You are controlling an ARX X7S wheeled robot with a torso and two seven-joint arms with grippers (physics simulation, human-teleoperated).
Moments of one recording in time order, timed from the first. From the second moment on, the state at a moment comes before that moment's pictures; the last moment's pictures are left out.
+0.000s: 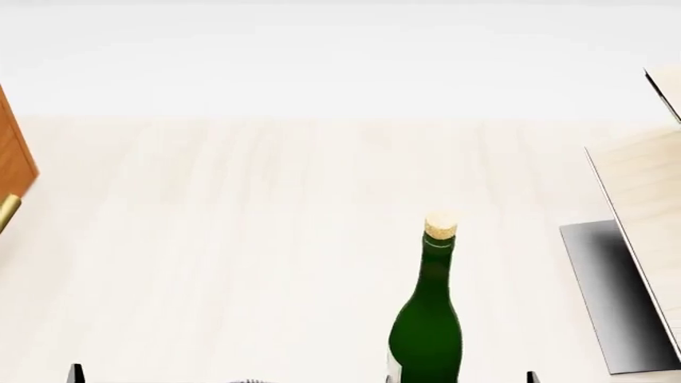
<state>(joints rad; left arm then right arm) 0.32 -0.27 0.24 0.60 0.09 0.28 -0.36 -0.31 0.27 -0.25 -0.54 0.01 -0.36 0.30</state>
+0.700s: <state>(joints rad) 0.32 -0.29 0.26 0.60 0.10 0.28 -0.38 -0.31 0.29 -0.26 -0.54 0.03 -0.36 0.31</state>
